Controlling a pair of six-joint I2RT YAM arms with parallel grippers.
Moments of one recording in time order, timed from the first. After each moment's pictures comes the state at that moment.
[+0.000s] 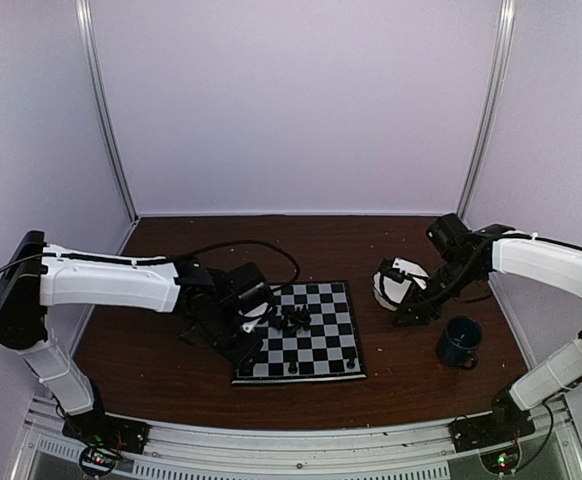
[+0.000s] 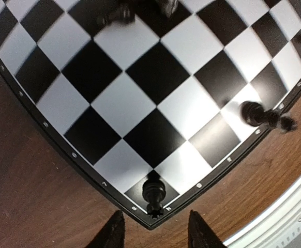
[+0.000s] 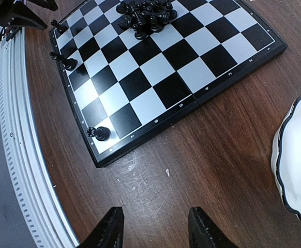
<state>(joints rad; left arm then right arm) -1.06 1.68 1.12 -0.77 -0.01 -0.39 0.40 1.41 0.98 -0.80 -0.54 -0.52</state>
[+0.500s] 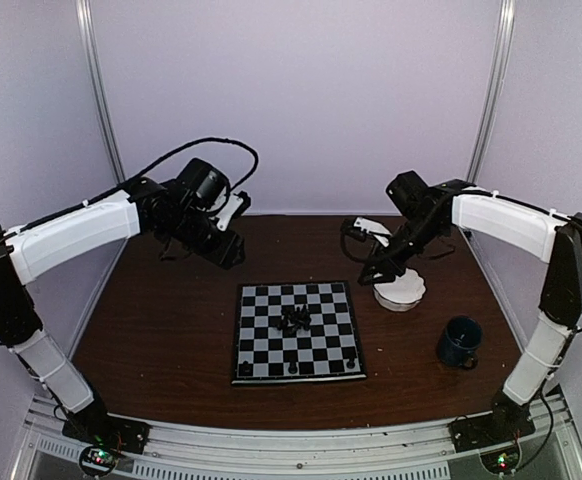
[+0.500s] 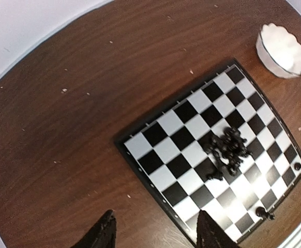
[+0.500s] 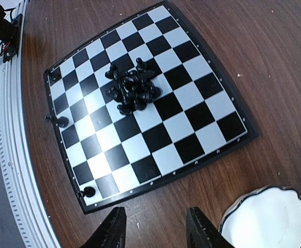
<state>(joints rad) -0.77 1.61 1.47 -0.81 -0.07 -0.12 0.47 1.69 1.44 -0.92 -0.53 -0.53</state>
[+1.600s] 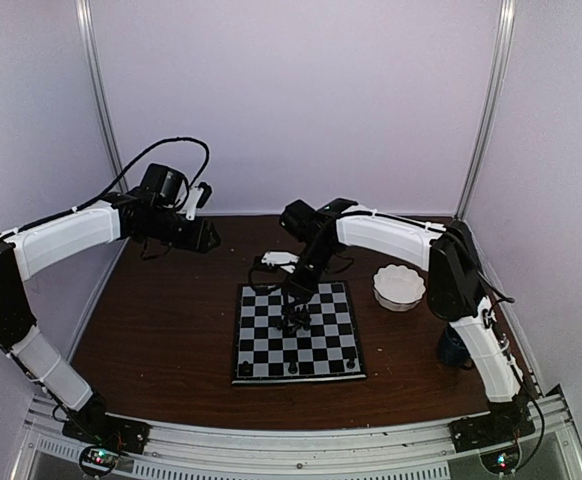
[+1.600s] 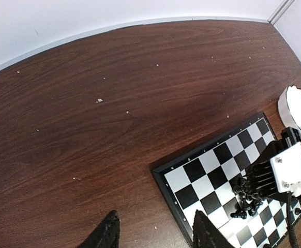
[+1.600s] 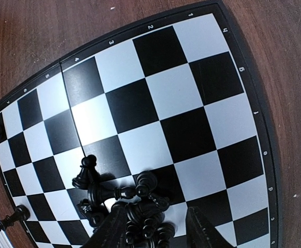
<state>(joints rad) -0.46 1.57 1.29 -0.50 0.12 -0.15 0.79 2.41 2.20 -1.07 -0.29 -0.44</state>
